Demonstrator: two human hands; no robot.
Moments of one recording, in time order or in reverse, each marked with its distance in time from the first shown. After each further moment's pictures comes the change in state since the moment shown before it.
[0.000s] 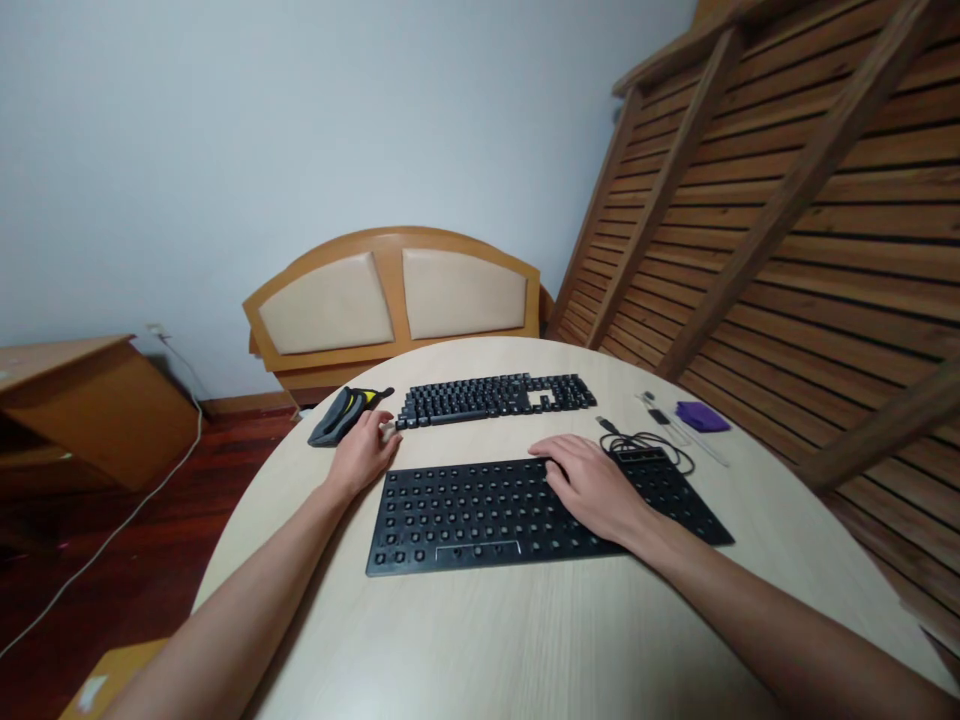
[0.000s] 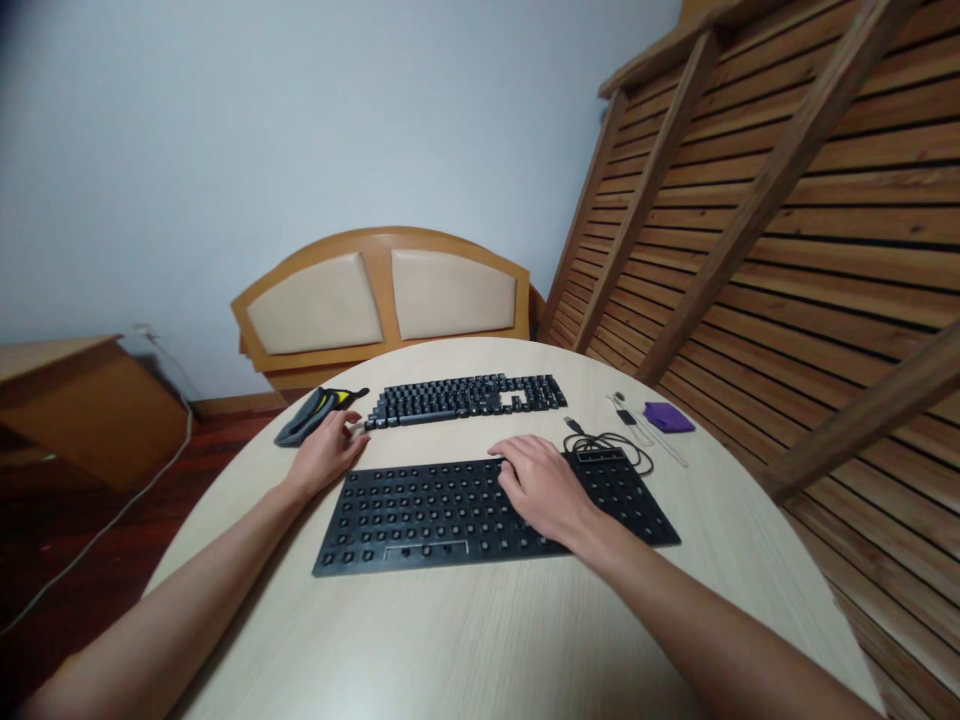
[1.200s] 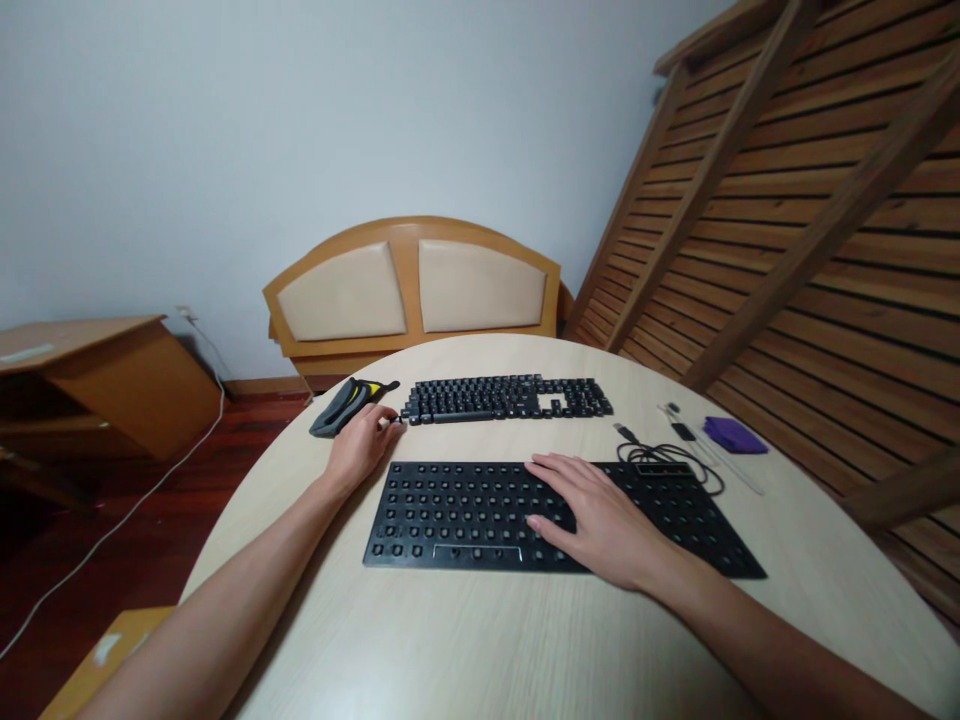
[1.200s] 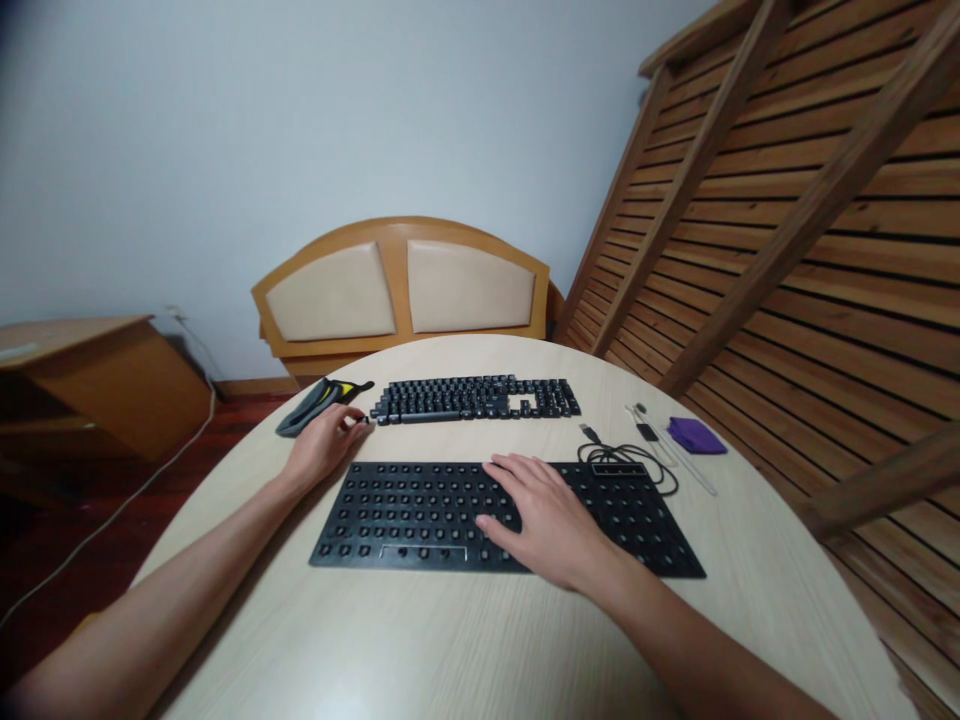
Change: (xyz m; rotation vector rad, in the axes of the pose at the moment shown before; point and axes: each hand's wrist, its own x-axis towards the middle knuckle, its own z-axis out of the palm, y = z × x) left_hand 0.000 -0.001 -0.003 -0.046 0.065 -0.037; right_hand -0.014 0.002 0.009 -0.052 -0.182 -0.070
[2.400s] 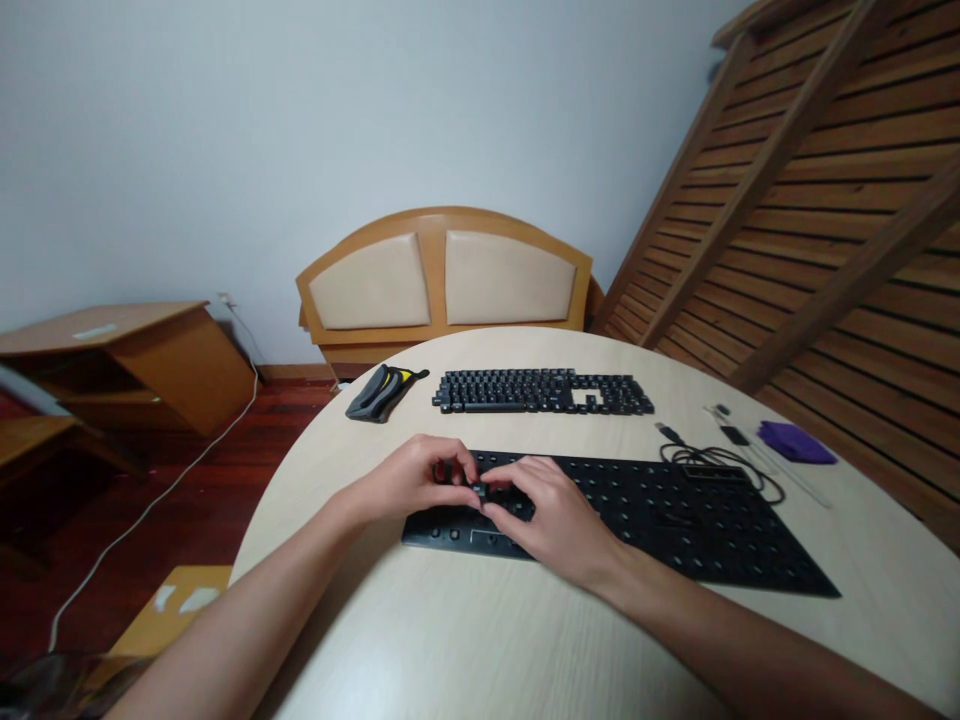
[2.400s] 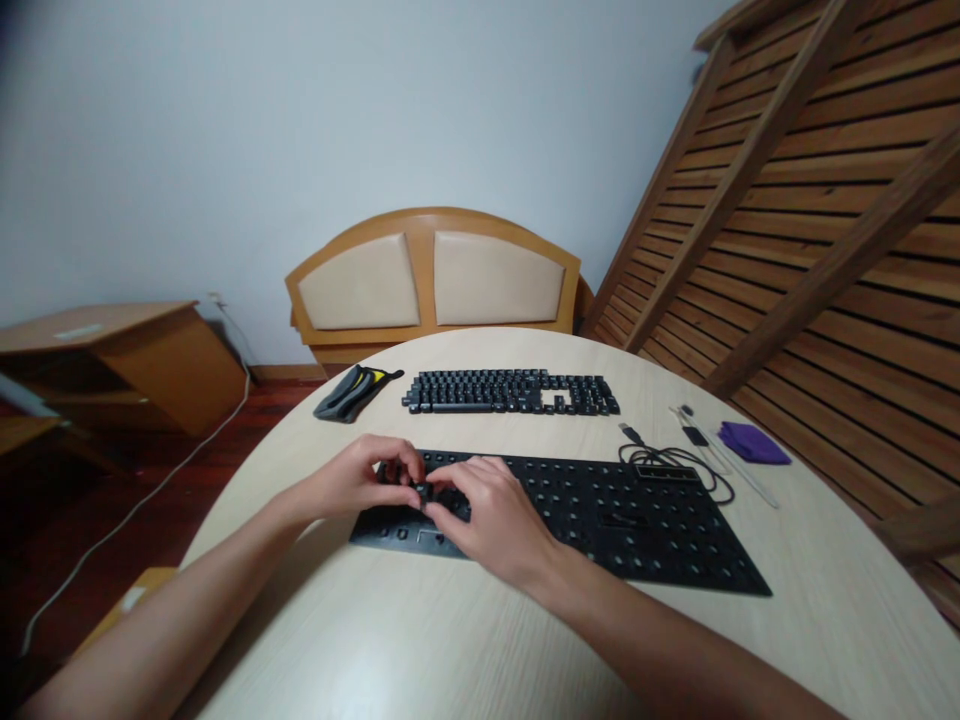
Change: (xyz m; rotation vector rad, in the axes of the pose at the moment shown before) left_hand -0.046 0.080 -0.057 -0.712 -0.487 0.376; right_hand 0.046 -0.081 0.018 0.415 0.194 -0.203
